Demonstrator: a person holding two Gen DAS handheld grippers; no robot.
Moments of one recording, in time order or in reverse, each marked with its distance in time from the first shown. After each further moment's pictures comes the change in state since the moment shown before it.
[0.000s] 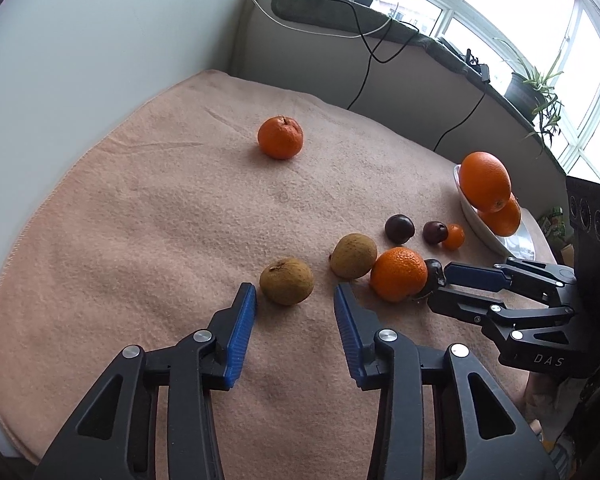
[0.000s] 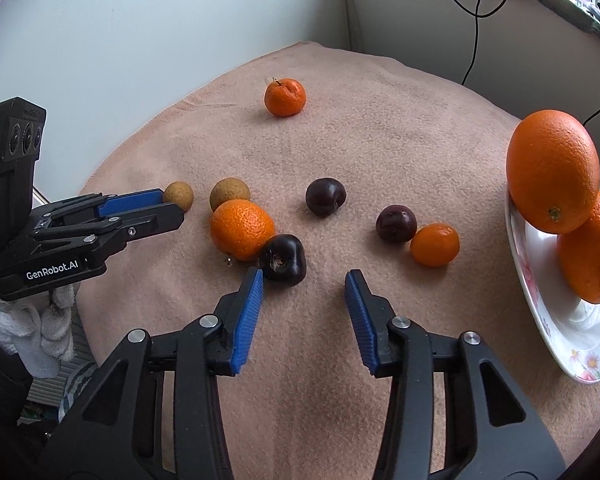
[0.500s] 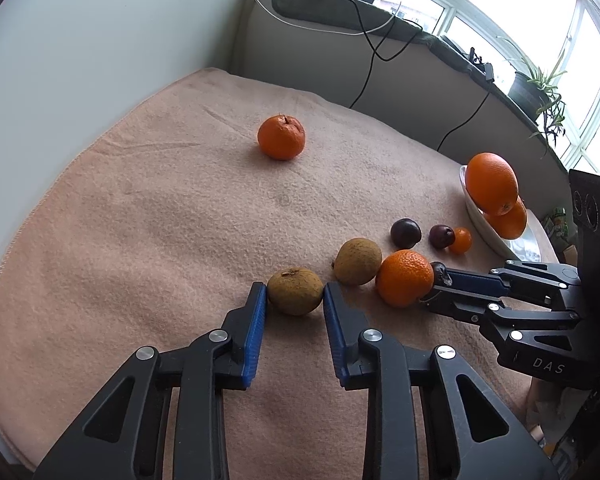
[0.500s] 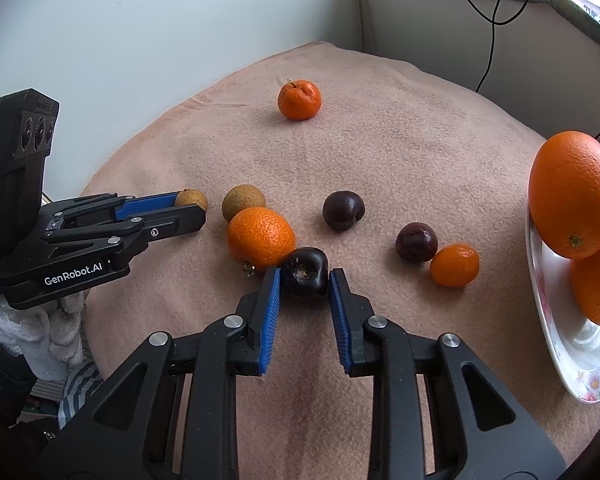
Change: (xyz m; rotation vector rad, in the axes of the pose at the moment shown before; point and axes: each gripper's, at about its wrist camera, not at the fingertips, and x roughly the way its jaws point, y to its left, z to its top) left arm 0.010 0.003 0.006 0.004 0.004 -0.002; right arm 0.004 0.010 0.009 -0.021 0.007 0.022
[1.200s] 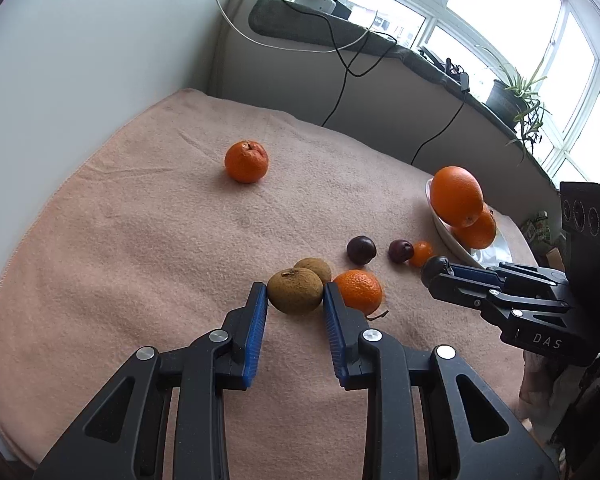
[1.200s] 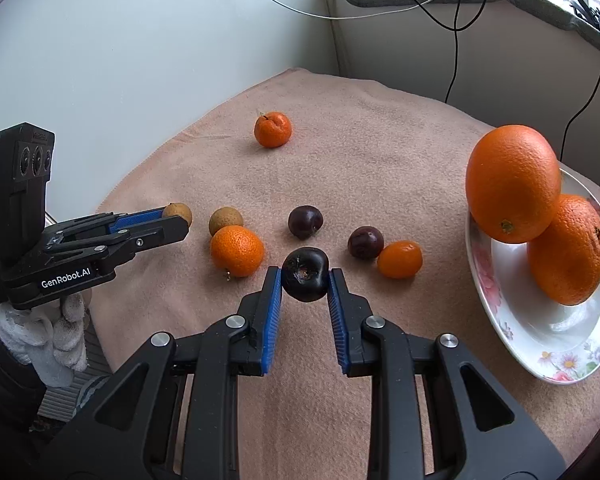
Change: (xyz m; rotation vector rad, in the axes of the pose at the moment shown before) left arm -0.020 -0.025 0.005 0.020 -0.041 -0.063; right arm -0.040 -0.024 -0.010 0.082 -0.092 -0.009
